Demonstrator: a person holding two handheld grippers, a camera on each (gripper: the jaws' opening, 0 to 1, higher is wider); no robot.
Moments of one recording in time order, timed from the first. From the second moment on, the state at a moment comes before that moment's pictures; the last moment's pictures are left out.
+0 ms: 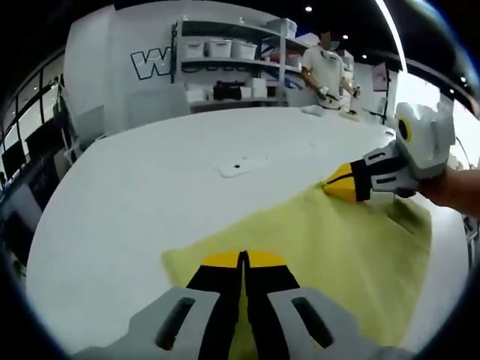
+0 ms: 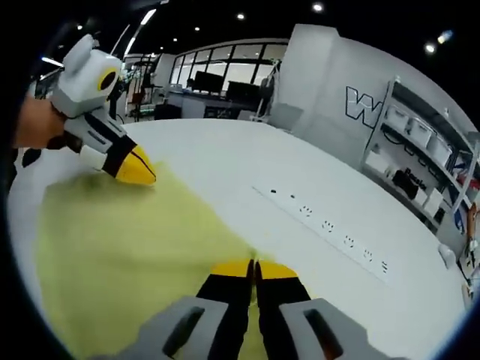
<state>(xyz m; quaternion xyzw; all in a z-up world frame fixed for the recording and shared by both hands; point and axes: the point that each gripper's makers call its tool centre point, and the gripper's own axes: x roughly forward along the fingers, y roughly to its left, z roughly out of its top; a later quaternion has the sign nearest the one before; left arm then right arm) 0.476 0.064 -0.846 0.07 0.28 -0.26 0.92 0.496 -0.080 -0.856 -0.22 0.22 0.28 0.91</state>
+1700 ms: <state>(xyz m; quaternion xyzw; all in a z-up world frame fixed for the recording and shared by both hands) 0.473 0.086 -0.860 0.09 0.30 -0.23 0.92 0.503 -0.156 -0.862 -0.19 0.25 0.17 0.93</state>
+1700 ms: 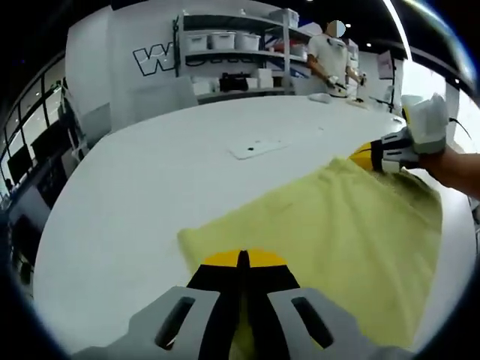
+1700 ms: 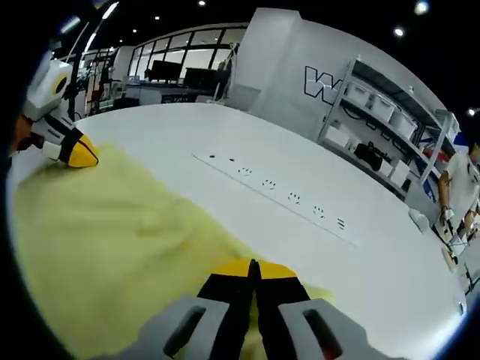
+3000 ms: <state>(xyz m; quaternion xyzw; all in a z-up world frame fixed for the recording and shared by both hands) 0.448 0.084 -0.778 0.06 0.22 -0.21 0.95 0.449 -0.158 -0.761 -0.16 0.17 0.16 0.96</state>
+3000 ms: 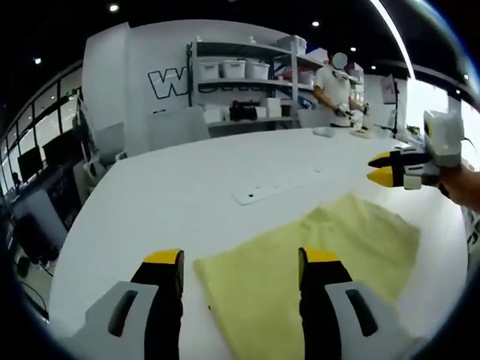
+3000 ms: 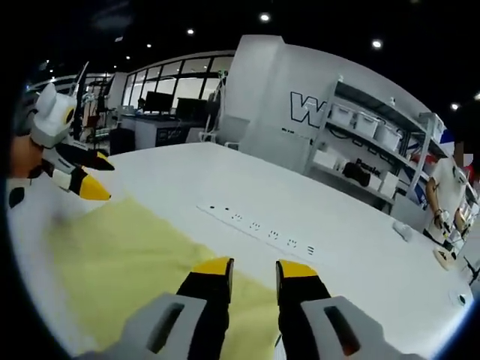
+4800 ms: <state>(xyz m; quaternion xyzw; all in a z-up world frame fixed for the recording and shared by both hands) 0.267 0.117 -0.830 0.02 0.30 -0.18 0.94 0.272 -0.196 -0.821 -0.04 0.28 0.14 0.95</state>
